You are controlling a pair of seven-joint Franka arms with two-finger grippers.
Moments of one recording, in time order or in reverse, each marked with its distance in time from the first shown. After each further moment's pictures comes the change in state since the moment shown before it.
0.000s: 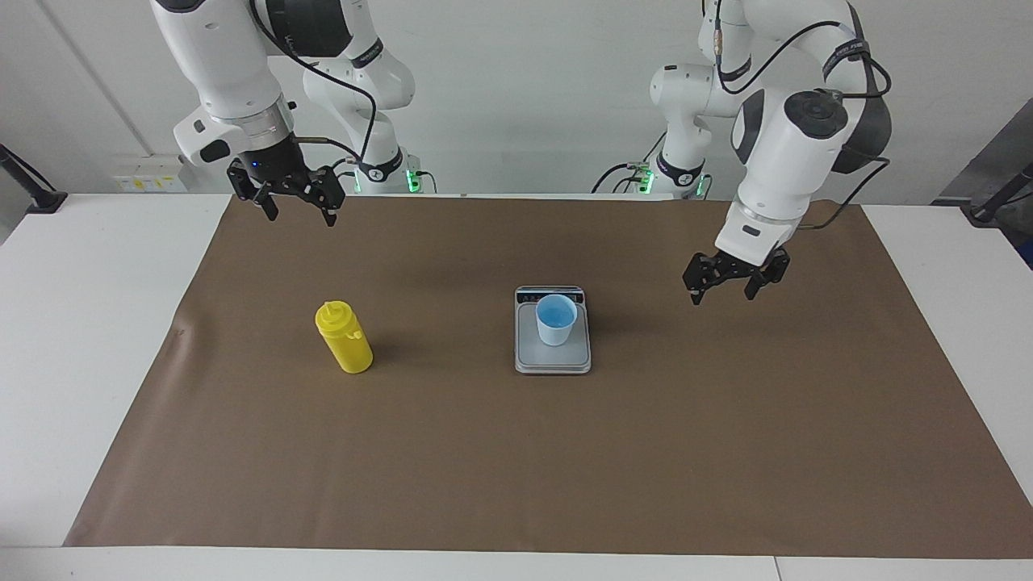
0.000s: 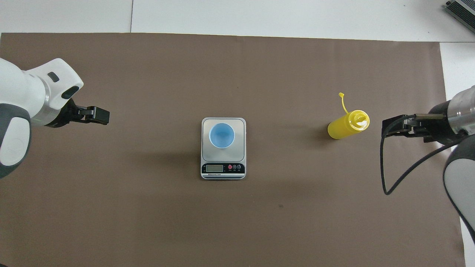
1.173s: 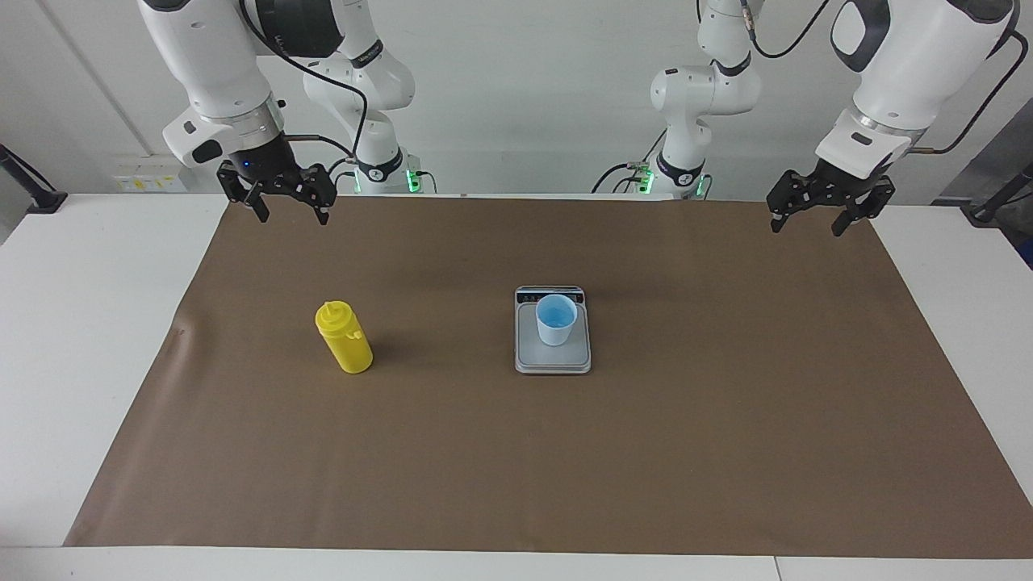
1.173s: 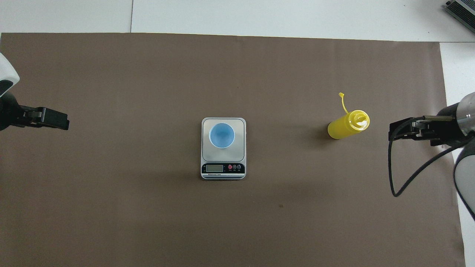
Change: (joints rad) left arm 0.044 -0.052 0.003 0.183 -0.028 -0.245 0.103; right arm -0.024 -0.001 0.000 -0.022 0.023 0.089 -0.262
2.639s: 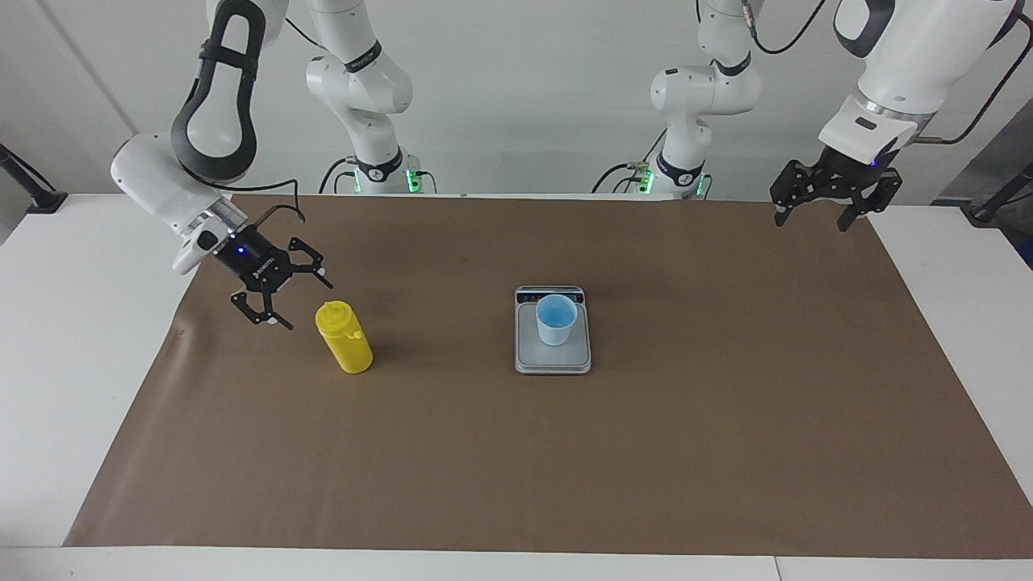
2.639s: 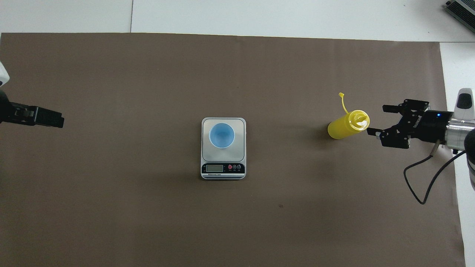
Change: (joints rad) left arm 0.001 -0.001 -0.009 0.025 0.000 -0.003 0.007; right arm -0.249 0.102 -0.015 -0.462 1.012 0.445 -1.553
